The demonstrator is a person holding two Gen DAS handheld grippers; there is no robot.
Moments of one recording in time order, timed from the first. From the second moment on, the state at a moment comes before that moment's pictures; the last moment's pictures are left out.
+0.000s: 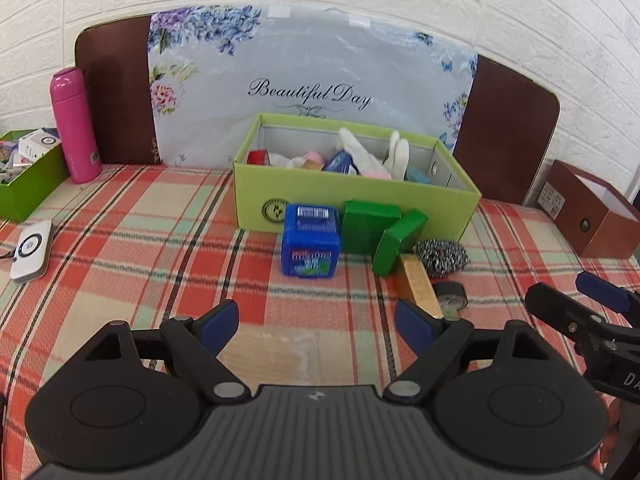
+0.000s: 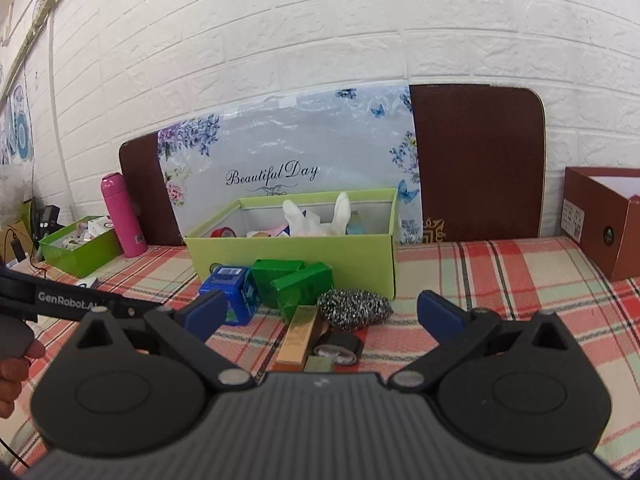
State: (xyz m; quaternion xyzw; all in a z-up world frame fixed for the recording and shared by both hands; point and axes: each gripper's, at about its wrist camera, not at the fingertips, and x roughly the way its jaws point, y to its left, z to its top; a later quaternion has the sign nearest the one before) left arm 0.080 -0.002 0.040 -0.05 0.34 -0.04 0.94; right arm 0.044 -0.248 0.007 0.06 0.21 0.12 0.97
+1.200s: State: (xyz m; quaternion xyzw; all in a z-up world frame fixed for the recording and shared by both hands) left arm 0.176 0.039 -0.031 -0.02 0.41 -0.18 0.89; right arm 0.029 -0.214 -0.049 0.02 0.31 0.12 0.94
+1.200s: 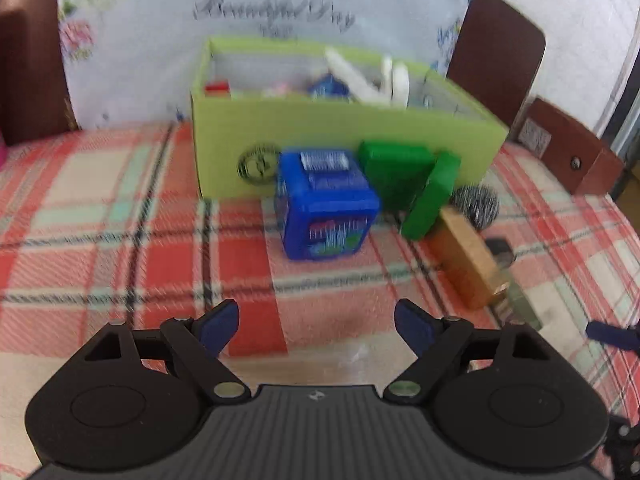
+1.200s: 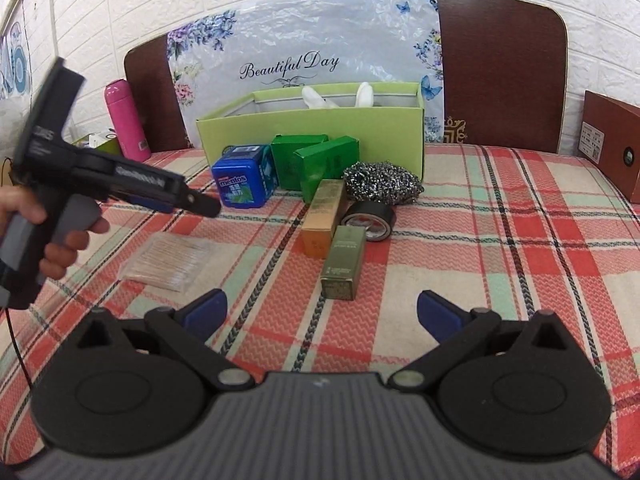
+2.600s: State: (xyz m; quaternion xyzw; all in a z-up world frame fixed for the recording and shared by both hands) left arm 0.036 0.008 -0.033 0.08 0.42 -0.25 0.87; right arm 0.000 -0.224 -0.061 0.02 0.35 0.13 0.93
